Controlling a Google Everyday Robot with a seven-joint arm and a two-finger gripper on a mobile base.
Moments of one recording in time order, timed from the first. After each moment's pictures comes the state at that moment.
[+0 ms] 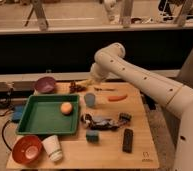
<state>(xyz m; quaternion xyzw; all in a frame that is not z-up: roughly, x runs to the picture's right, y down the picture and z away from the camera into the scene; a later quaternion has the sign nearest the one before) -0.031 -0.048 0.797 -0.15 -0.20 -0.16 0.96</state>
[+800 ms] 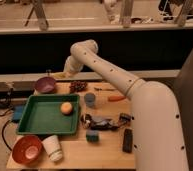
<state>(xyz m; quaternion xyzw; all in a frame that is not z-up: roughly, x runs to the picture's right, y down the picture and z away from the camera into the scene) -0.171 -0.097 0.853 -0.13 -0.28 -0.11 0.94</state>
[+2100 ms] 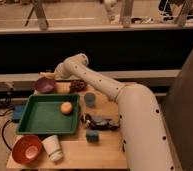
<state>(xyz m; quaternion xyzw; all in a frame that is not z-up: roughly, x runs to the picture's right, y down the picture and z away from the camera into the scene) -0.244 -0.098 0.904 -0.03 -0.33 -0.08 0.94</state>
